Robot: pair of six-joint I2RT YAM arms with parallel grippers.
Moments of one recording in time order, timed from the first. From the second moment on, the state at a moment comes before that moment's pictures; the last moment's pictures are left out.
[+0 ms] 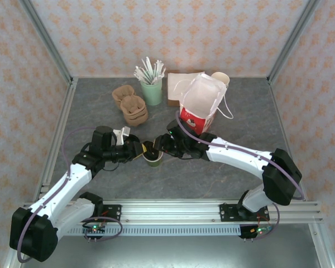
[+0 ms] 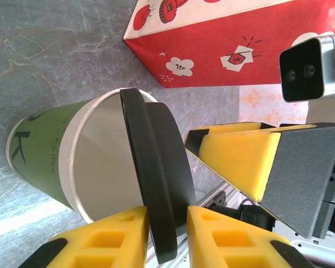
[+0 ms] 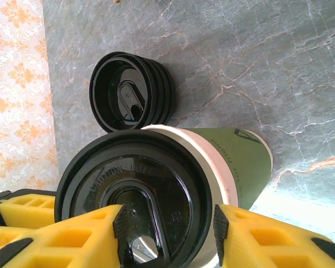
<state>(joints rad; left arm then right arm) -0.28 0.92 0.56 -0.33 0.68 -0.84 0.91 1.49 1.05 -0.34 -0.15 1.10</state>
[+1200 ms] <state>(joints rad) -0.28 0.96 0.54 -0.38 0.64 -0.79 0.89 1.52 1.07 -0.34 -0.15 1.09</state>
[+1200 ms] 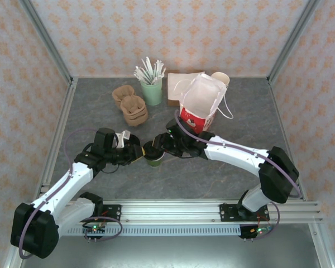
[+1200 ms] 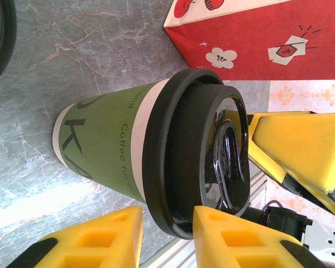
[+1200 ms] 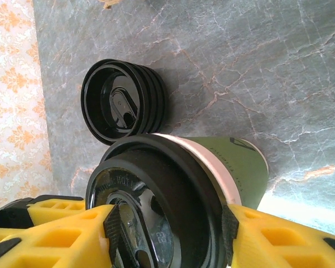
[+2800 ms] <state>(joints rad) -0.28 0.97 0.55 -0.33 0.59 -0.78 0.90 1.64 1.26 -0.51 -0.13 0.89</state>
